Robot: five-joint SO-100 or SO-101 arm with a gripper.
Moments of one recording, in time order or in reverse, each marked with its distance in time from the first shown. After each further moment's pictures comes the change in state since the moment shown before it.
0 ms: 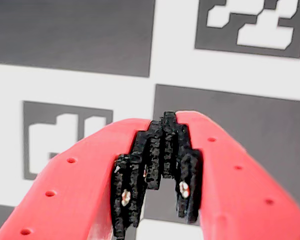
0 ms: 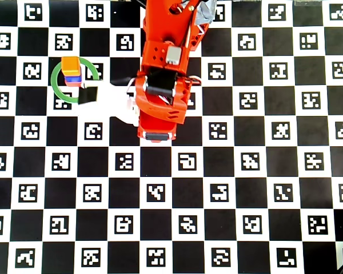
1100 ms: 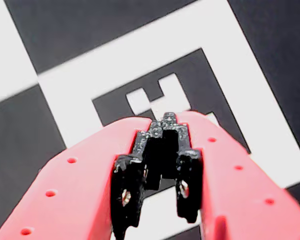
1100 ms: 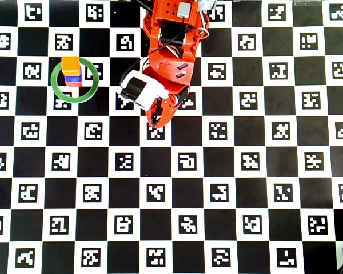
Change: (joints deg) arm 0.4 60.9 58.9 -26.1 -61.6
